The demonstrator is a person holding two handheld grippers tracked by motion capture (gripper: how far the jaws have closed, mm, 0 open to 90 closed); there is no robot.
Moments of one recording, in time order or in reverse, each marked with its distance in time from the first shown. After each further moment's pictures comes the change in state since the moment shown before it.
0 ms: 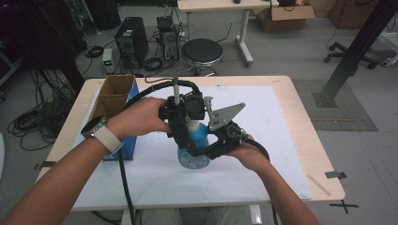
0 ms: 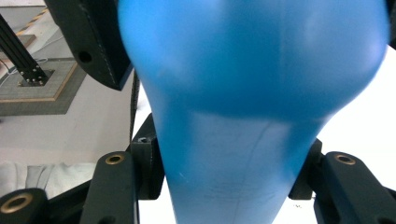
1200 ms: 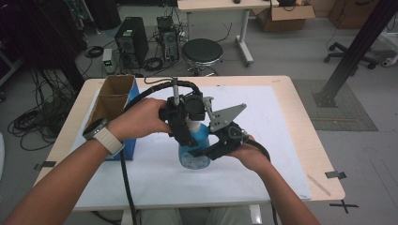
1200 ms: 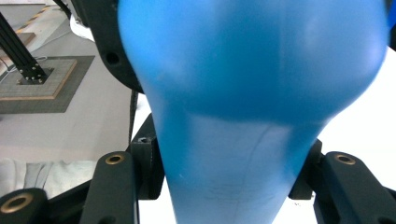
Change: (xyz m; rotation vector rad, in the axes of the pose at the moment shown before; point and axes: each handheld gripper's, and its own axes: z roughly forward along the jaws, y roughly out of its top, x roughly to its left) left arm -0.002 -0.001 -0.001 -0.040 -0.011 0.011; right arm 0.001 -0.002 -0.001 0.000 -0.001 -0.012
